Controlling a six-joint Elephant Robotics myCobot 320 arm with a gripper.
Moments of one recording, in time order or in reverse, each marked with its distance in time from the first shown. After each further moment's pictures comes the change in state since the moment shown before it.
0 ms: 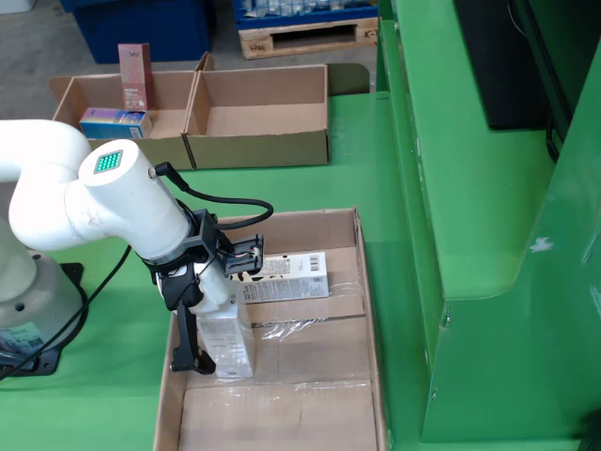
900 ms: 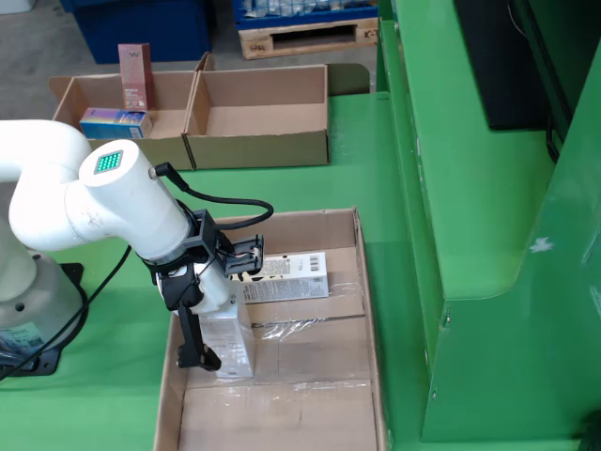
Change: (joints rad) arm 0.000 0.000 0.000 0.000 0.000 0.000
